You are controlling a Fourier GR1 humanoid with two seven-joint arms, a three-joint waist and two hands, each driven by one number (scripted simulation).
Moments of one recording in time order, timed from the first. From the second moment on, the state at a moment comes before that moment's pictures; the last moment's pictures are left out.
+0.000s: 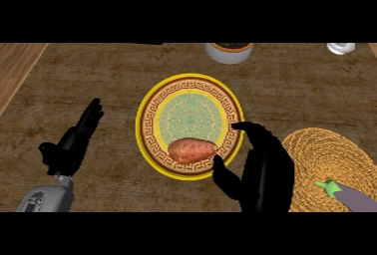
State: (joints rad) left arm -0.12 0.24 -0.02 -1.32 0.05 -0.04 -0.13; right arm -0.18 -0.03 0.63 -1.89 1.37 -0.24 1.10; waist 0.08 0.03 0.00
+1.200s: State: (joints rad) left arm -0.07 0.25 0.03 -1.34 0.06 -0.02 -0.12; right arm 0.00 -0.12 0.59 -1.86 1.01 -1.02 0.85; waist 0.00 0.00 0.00
